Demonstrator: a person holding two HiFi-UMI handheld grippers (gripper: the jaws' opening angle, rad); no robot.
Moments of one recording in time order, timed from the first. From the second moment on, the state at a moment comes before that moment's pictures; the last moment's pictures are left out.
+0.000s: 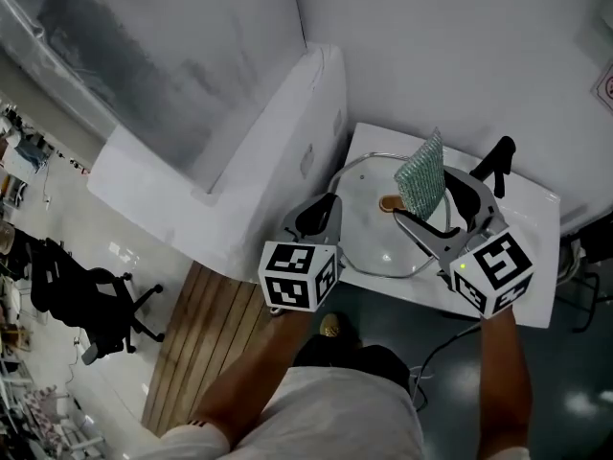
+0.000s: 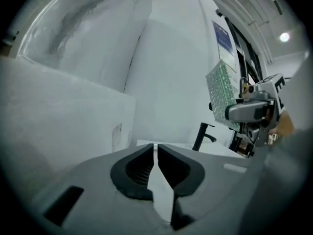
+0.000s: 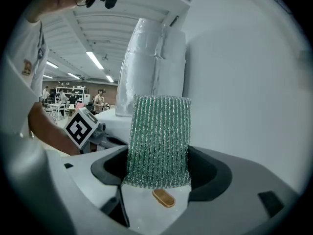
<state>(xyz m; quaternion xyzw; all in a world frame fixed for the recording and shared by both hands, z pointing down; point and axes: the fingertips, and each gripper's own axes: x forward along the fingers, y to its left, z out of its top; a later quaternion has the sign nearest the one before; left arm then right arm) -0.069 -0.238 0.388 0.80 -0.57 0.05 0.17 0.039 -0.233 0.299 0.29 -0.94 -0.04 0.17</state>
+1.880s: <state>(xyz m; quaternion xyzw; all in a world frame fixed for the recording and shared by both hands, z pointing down) -0.075 -0.271 0.520 0.70 -0.57 0.15 0.41 -0.036 -0.345 0.516 -0.16 -0.74 -0.10 0.65</state>
